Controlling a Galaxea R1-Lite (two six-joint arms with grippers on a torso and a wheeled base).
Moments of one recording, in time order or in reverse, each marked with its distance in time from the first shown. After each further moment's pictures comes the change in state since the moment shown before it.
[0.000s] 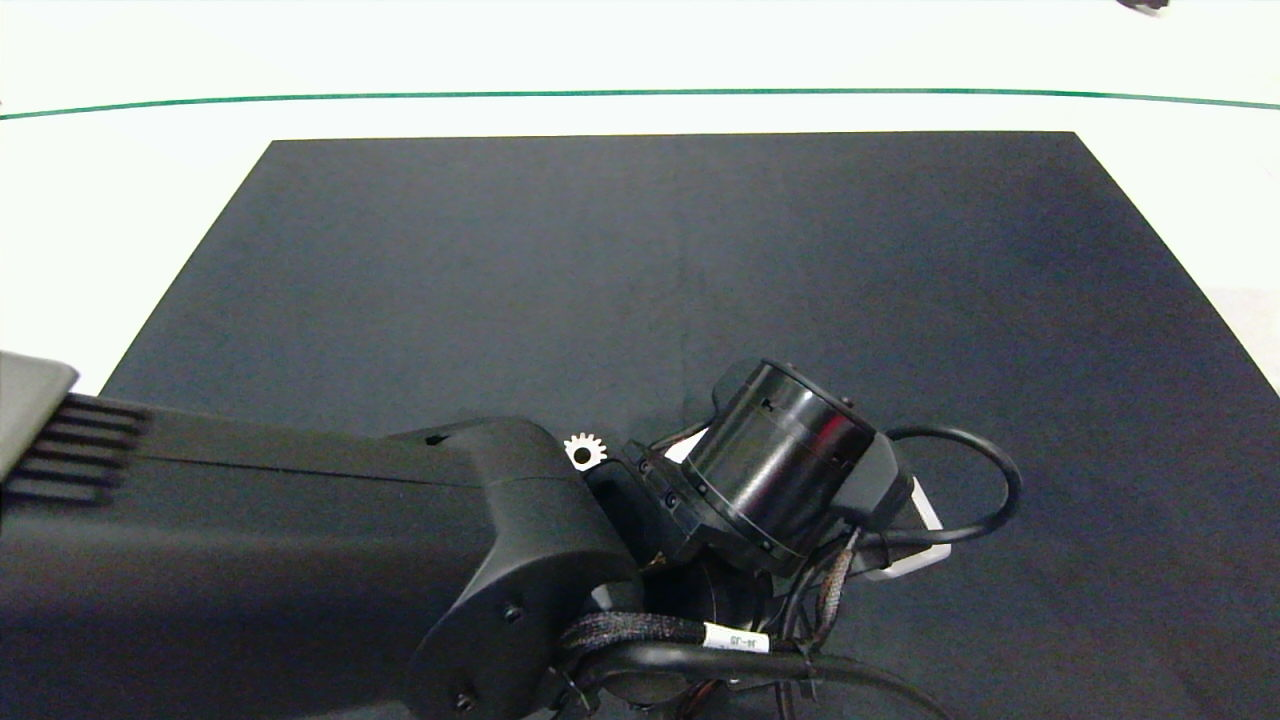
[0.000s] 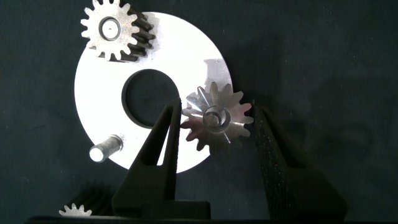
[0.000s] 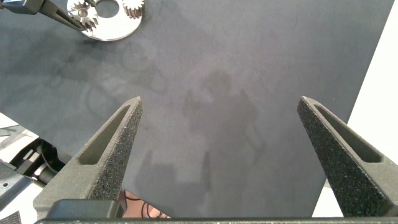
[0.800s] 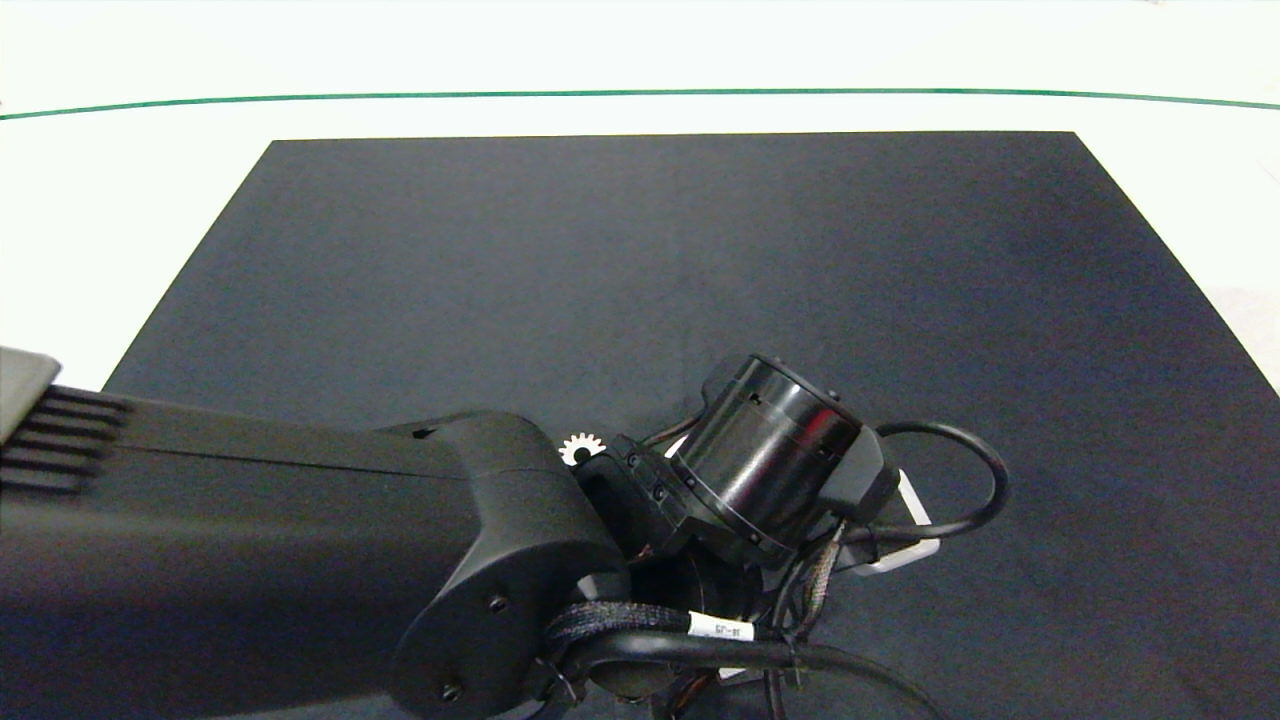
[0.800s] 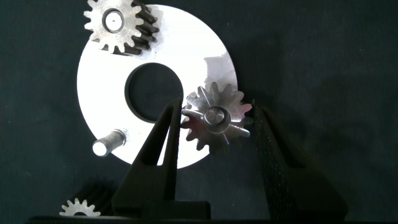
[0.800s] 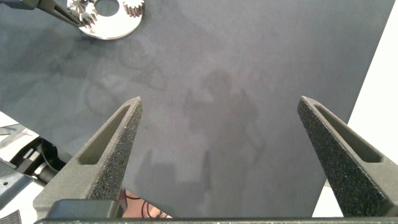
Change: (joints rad) left arm 0.009 -0.012 0.007 0.005 0.000 0.005; right arm 0.000 0.000 0.004 0.001 0.001 0.000
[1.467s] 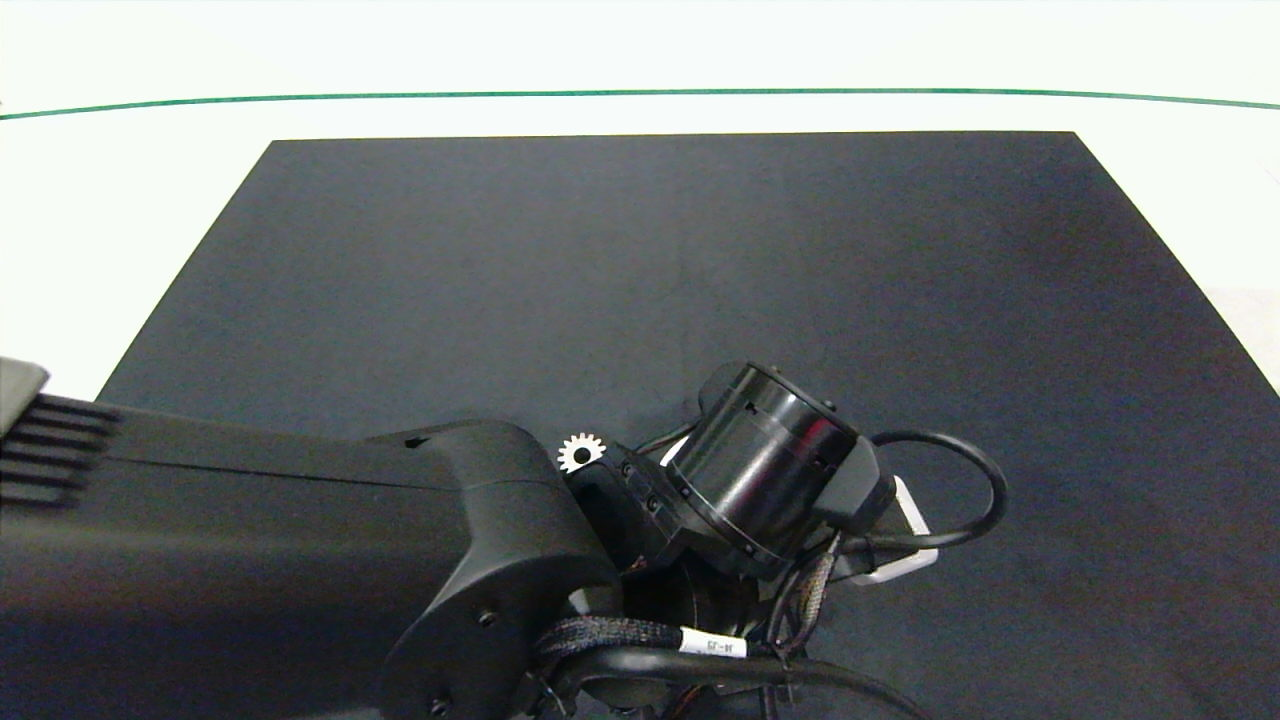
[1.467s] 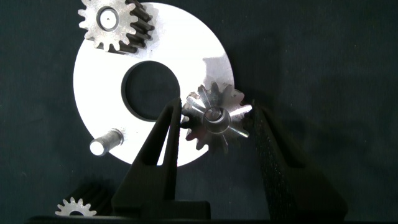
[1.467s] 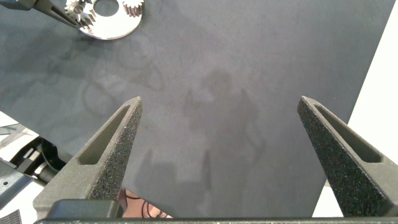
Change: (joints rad) left arm -0.002 -0.006 0.023 -0.007 -0.009 -0.003; right arm 0.000 -0.001 0.000 0.000 -0.001 0.000
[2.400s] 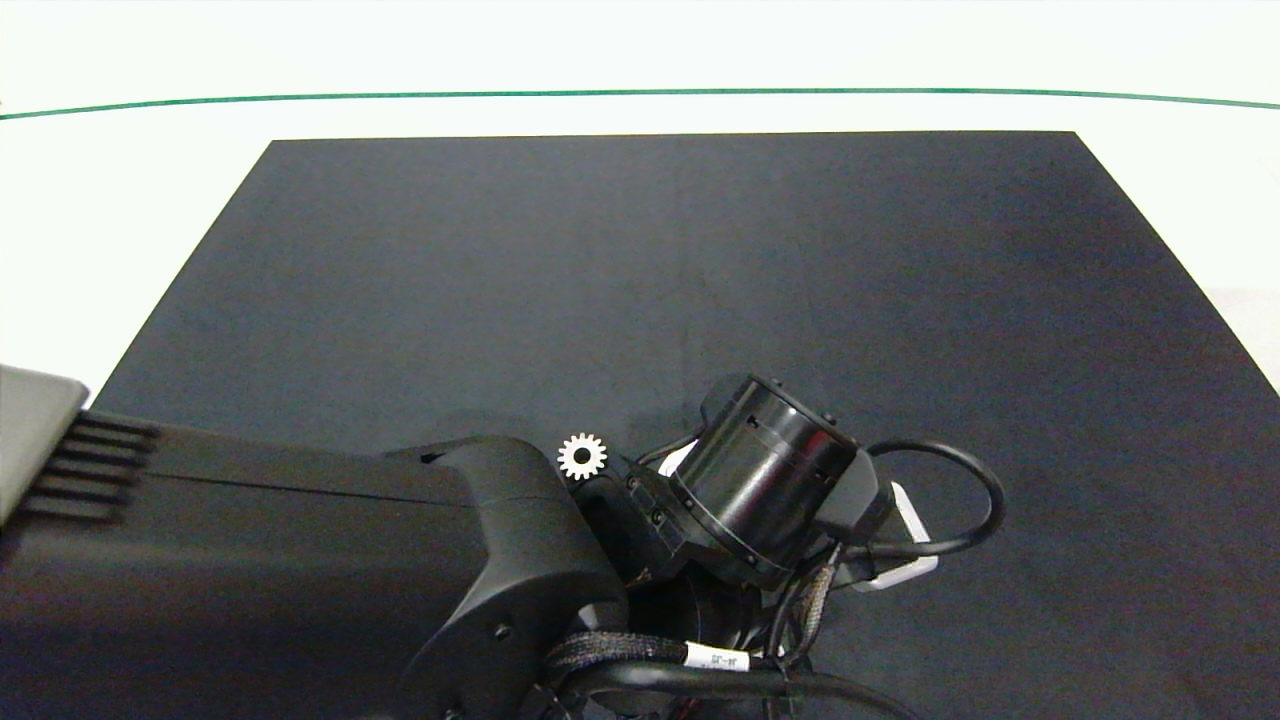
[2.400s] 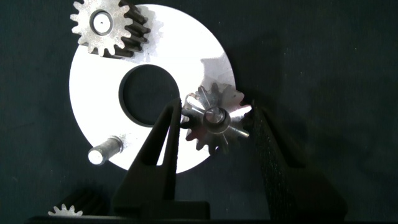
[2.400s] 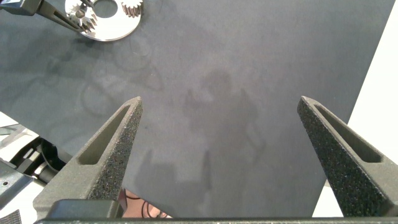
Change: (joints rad) left arm -0.002 0.008 0.021 -0.041 -0.002 0.000; right arm 0.000 -0.001 0.001 0.000 0.000 0.000
